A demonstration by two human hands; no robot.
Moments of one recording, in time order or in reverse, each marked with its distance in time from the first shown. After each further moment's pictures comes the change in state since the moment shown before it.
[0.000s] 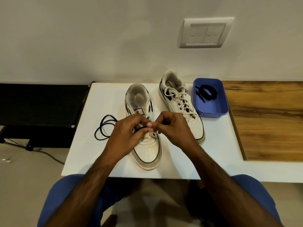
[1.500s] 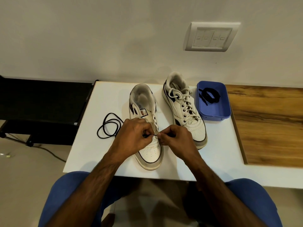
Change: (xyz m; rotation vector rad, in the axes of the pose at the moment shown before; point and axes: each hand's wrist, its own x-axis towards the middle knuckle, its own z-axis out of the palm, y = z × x) left_hand 0.003 -0.026 0.014 0.276 -0.186 -0.012; right_hand -0.021 0.028 0.007 -0.155 0.094 0.230
